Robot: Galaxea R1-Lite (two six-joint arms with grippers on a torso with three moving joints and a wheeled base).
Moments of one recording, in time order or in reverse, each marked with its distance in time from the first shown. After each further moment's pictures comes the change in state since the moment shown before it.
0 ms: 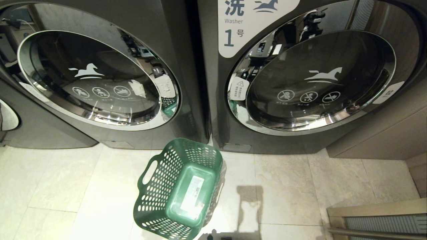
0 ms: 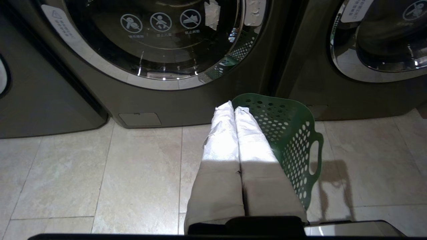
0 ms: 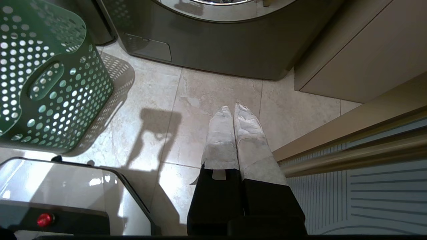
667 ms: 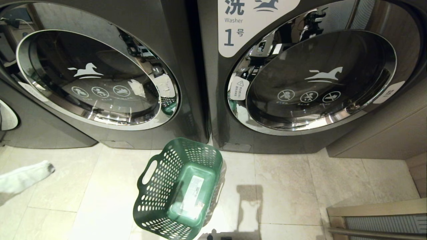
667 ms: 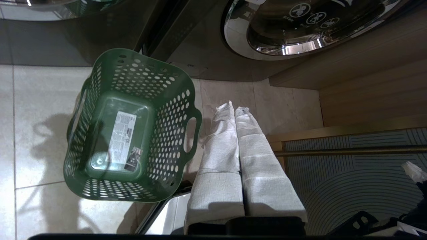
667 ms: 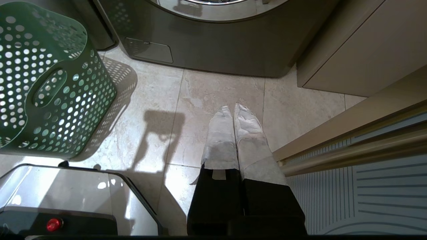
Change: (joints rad) left arm -0.025 0.677 -0.187 -0.221 -0.405 -0.388; right arm 0.000 0.000 -0.001 -0.002 -0.002 0.039
